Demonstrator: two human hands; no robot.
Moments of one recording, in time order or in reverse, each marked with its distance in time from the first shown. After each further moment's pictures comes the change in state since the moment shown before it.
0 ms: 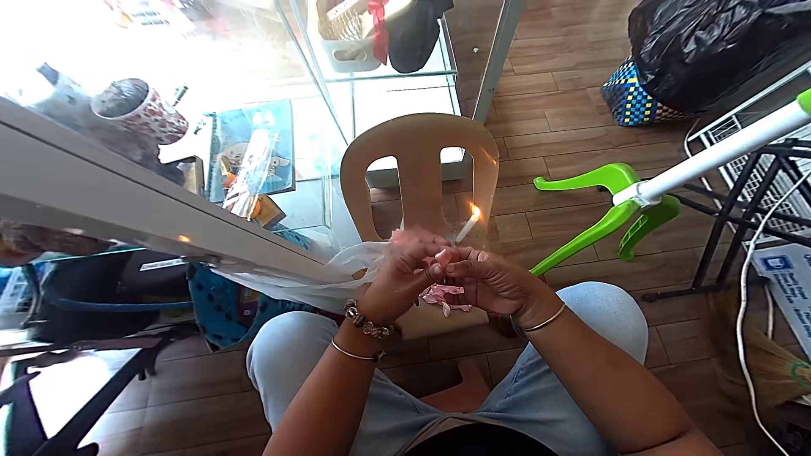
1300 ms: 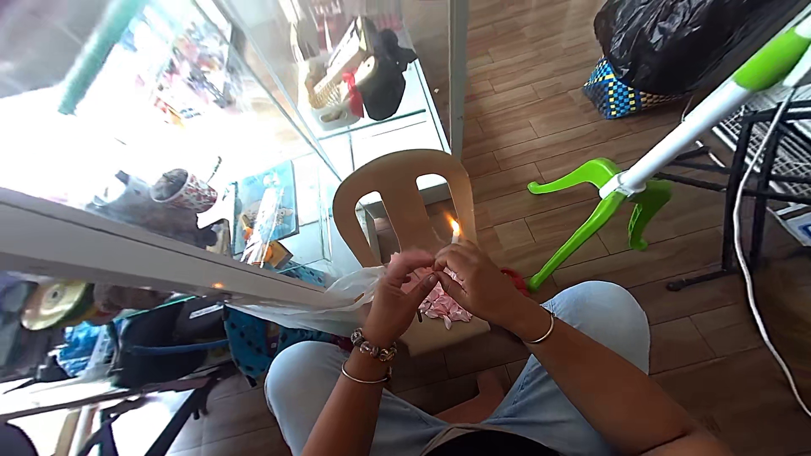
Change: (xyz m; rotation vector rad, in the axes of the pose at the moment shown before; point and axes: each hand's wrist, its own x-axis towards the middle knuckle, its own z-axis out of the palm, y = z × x) left_hand 0.004 0.004 0.027 0.390 0.186 0.179; right_hand -0.014 0.005 -0.014 -1.444 0.333 -1.088
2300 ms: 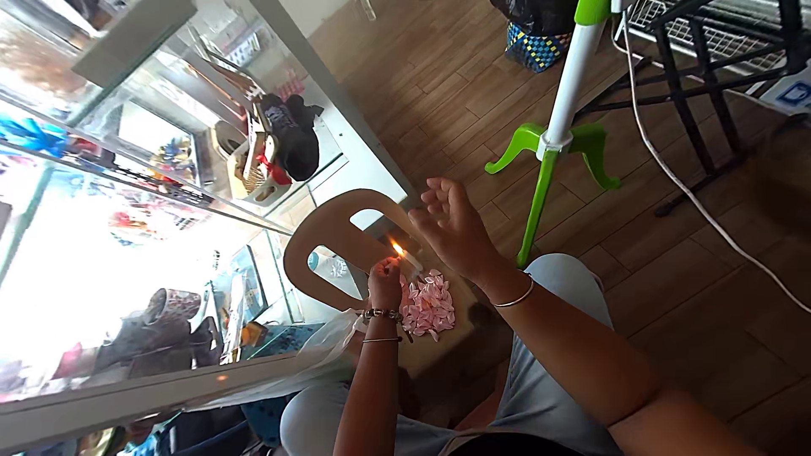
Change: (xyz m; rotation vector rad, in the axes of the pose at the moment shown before) left_hand 0.083 -0.050 0.075 0.438 0.111 -0.517; right_hand -0.010 0.011 -0.096 0.559 0.495 0.577
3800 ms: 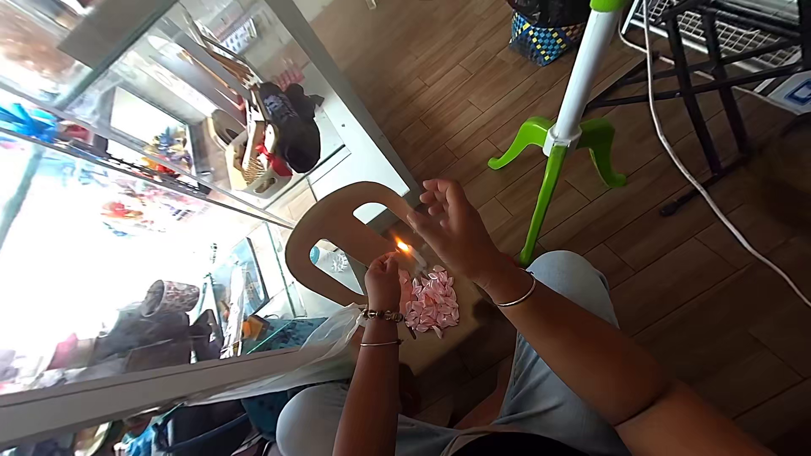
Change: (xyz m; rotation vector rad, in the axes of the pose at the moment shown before) left_hand -0.013 0.015 -0.012 -0.164 0.042 -0.071; right_hand -0.002 0.002 0.010 -0.078 -0.049 -0.038
